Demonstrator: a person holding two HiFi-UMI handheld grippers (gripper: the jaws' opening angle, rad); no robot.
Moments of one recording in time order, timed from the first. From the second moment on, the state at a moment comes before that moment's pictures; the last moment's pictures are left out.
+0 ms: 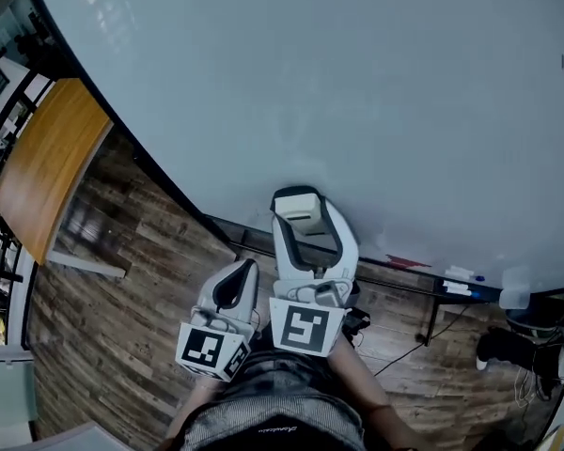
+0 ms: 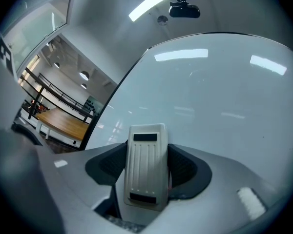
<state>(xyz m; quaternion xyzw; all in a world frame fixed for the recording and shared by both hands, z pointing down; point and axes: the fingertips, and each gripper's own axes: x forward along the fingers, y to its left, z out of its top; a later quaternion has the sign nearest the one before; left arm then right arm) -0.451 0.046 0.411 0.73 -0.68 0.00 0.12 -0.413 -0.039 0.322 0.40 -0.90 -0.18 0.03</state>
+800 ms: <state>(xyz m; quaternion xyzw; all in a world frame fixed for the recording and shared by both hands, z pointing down) -0.263 -0.002 0.427 0.79 -0.60 0.02 0.13 -0.223 -0.080 0.327 0.46 -0.87 -0.16 0.04</state>
